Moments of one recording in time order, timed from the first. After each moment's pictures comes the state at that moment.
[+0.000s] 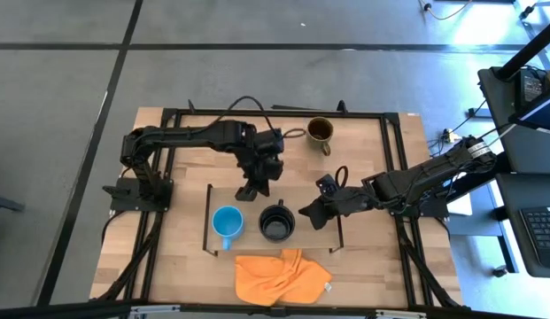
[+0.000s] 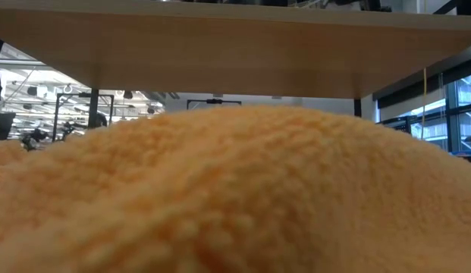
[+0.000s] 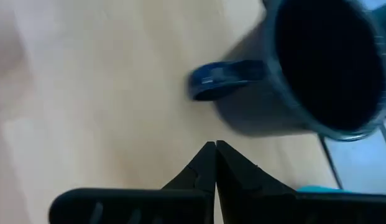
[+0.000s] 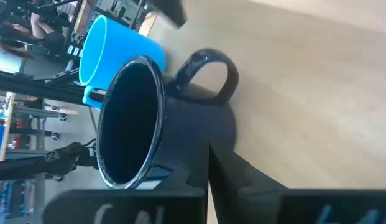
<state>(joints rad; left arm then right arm) 0.09 1.77 1.73 -1.11 0.49 0.27 0.37 1.34 1.04 -0.28 0.25 1.27</state>
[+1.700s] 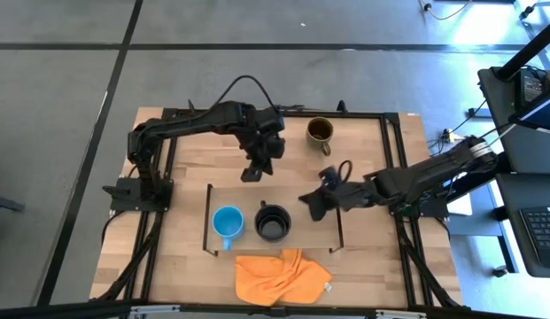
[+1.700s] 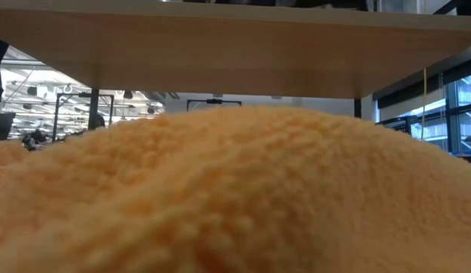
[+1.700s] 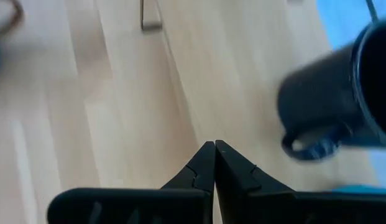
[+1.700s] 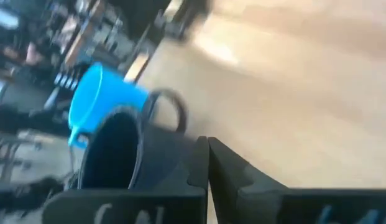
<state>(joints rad) 0.22 1.82 1.86 -1.22 0.42 0.31 0.34 1.31 1.04 -0.30 0.41 1.17</state>
